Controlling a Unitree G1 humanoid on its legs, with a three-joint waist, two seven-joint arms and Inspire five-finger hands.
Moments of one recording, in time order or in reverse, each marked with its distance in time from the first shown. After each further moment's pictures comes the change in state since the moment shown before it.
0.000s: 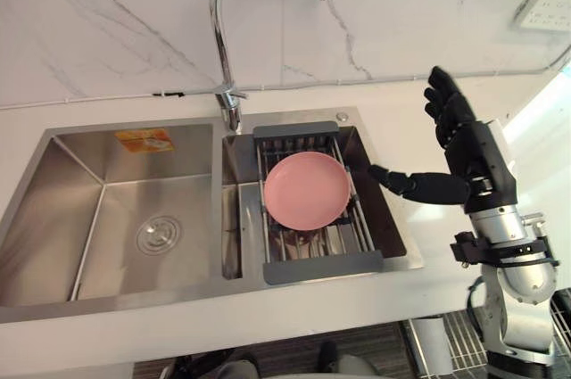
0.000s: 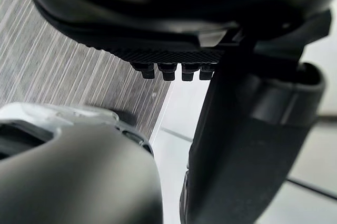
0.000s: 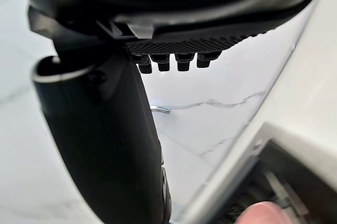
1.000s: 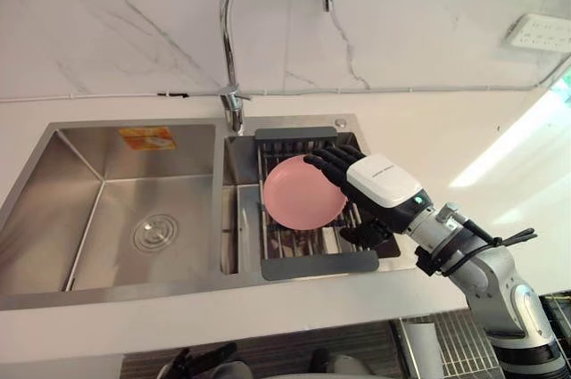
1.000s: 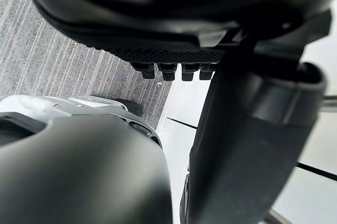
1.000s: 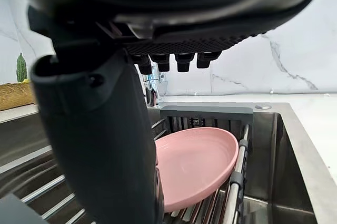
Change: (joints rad) left arm -0.014 0.047 -0.066 0.007 0.003 0.044 0.022; right arm -0.024 -0.112 0.318 -0.030 -0.646 -0.216 0.019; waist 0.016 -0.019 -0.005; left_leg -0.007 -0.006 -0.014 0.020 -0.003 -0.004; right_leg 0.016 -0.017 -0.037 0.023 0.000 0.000
